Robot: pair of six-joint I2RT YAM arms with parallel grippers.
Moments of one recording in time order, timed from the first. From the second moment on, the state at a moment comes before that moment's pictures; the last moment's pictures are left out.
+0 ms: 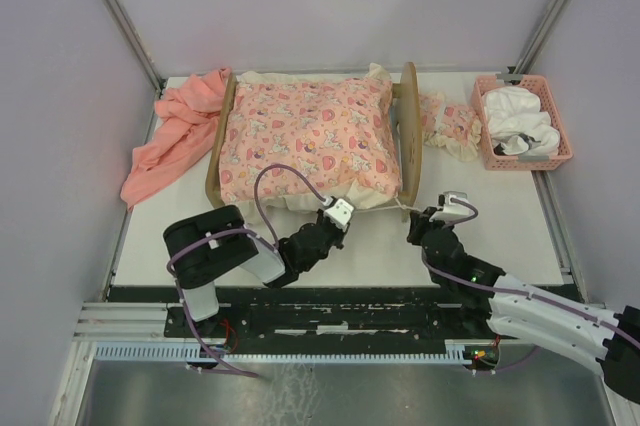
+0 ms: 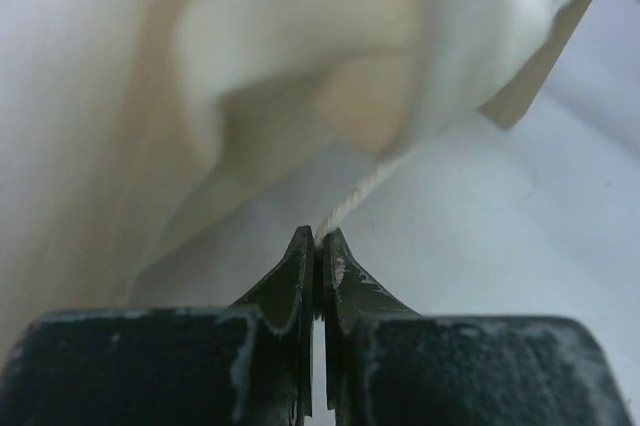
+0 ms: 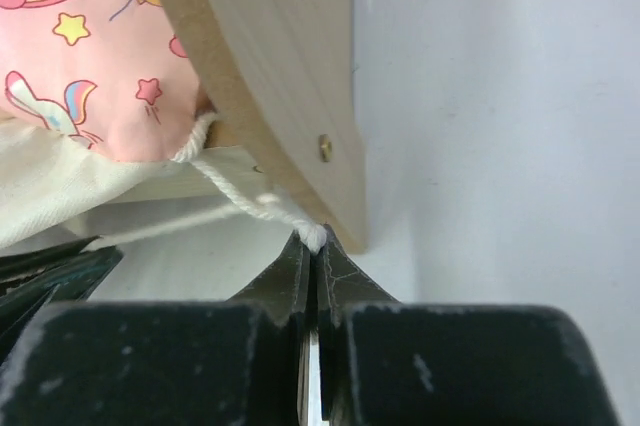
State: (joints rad) left arm -1.10 1.80 0.49 1.18 -0.40 0.00; right arm 0.94 0.73 0.19 0.19 0.82 0.60
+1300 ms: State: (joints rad) left arm -0.98 1.66 0.42 0.82 -0.37 -0.42; right arm 0.64 0.78 0.34 -0.10 0.41 0.51
